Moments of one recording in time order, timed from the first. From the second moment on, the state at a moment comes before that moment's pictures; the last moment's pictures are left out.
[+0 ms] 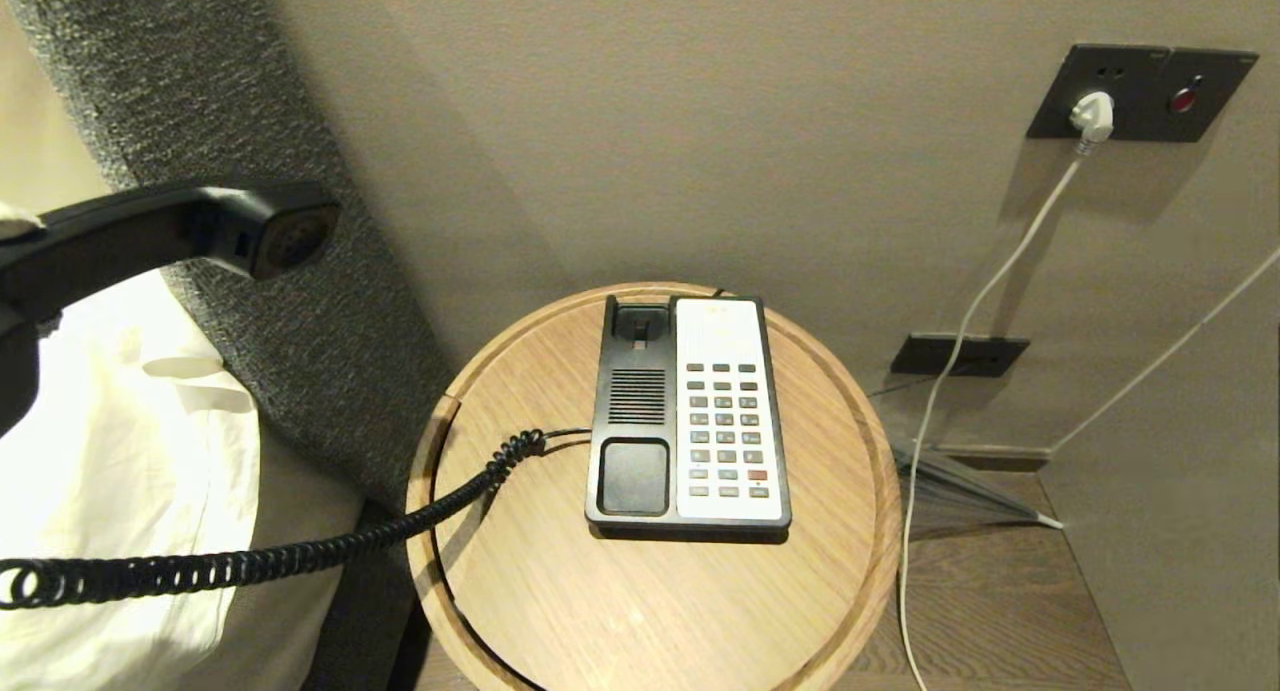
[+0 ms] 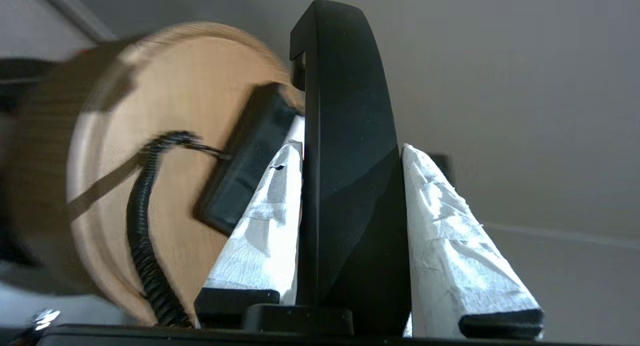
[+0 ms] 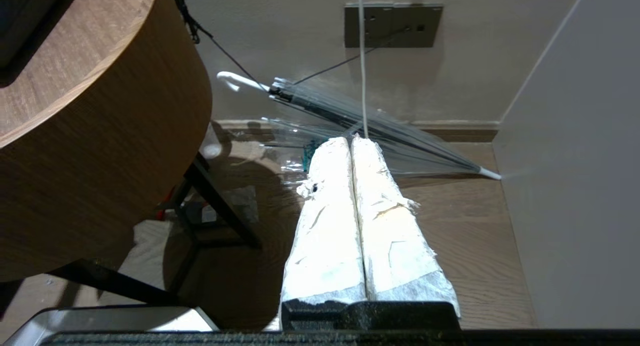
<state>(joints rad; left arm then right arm) -0.41 0.84 -1.05 0.25 0.05 -1.18 0.00 0.02 0.00 -0.02 -0.01 0.02</state>
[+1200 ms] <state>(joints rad) -0.40 0.79 -0.99 0.21 -0.03 -1.22 0.00 0.05 -0.47 0.41 0.17 0.06</state>
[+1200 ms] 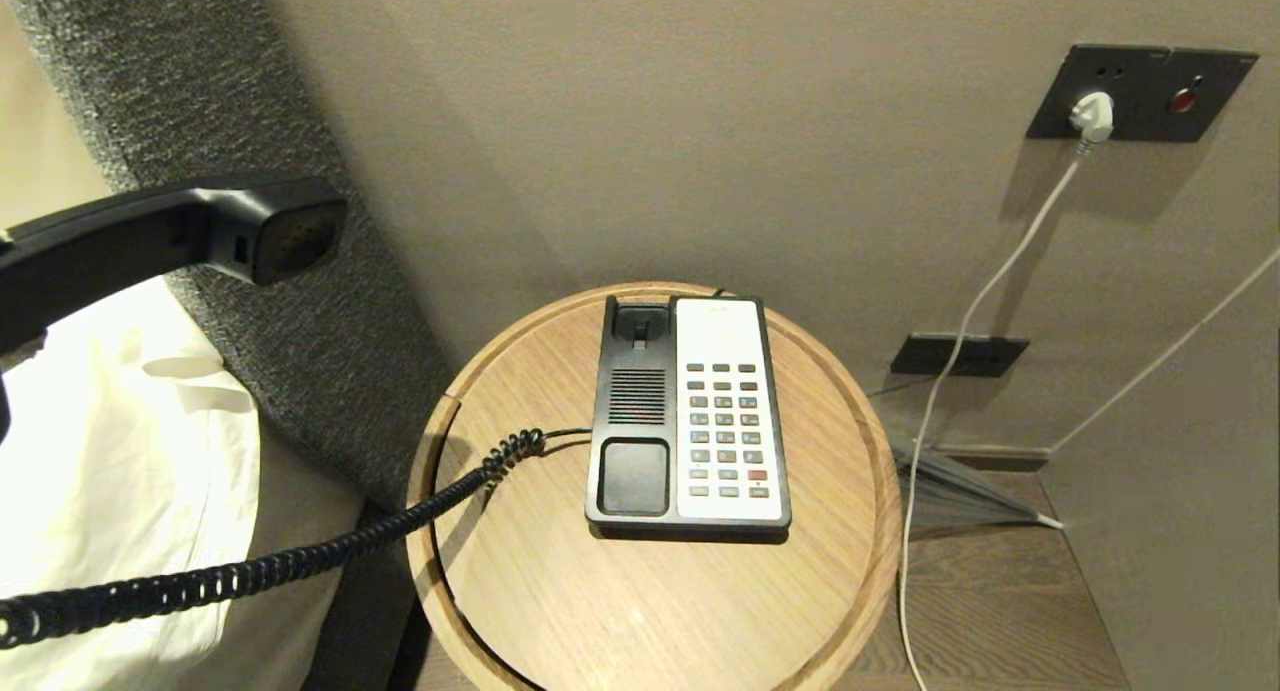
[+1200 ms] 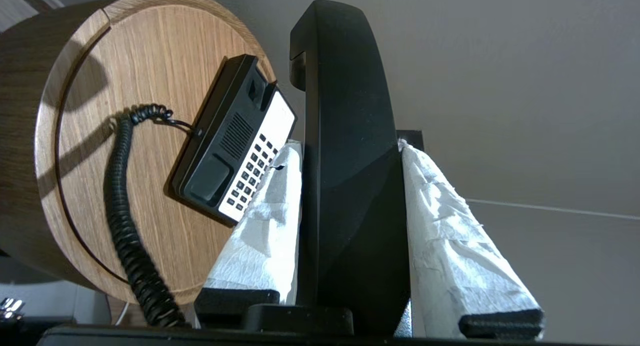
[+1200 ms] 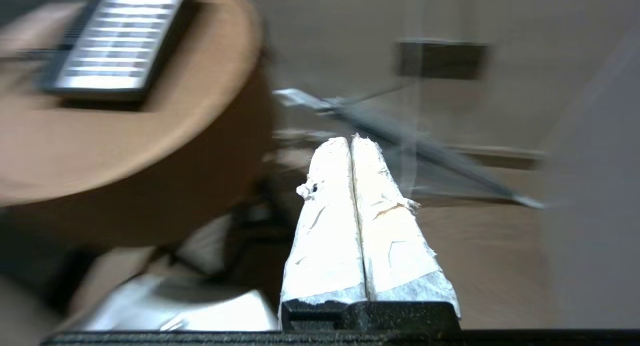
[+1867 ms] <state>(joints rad) -0.40 0.79 -0.98 0.21 -0.03 -1.22 0.20 0.96 -1.03 0.32 0.37 0.25</state>
